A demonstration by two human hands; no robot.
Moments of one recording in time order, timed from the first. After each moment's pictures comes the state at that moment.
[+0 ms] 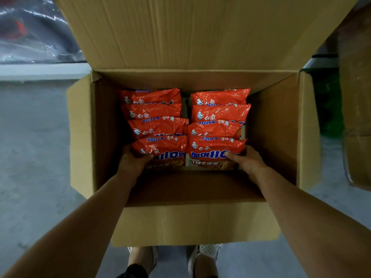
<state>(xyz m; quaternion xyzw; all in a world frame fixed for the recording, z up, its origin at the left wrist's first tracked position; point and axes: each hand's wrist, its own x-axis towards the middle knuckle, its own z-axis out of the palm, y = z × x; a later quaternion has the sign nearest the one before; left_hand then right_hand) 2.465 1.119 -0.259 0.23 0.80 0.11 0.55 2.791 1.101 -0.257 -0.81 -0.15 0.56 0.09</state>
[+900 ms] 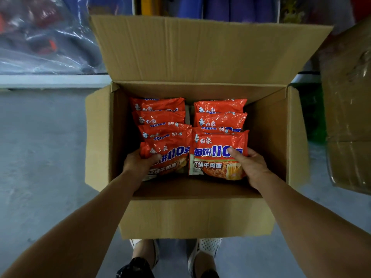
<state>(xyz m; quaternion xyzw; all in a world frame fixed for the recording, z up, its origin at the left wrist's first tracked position) 2.465 1.120 -0.218 0.22 0.76 0.13 0.61 2.781 1.095 -0.215 -0.78 -0.12 0.58 0.22</state>
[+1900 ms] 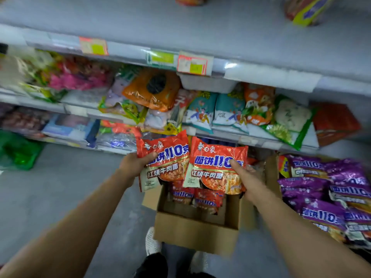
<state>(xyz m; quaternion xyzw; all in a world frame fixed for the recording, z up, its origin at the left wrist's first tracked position) 2.378 1.148 0.271 0.26 0.71 0.32 0.57 2.728 1.153 0.270 -0.70 -0.22 0.60 0.30</state>
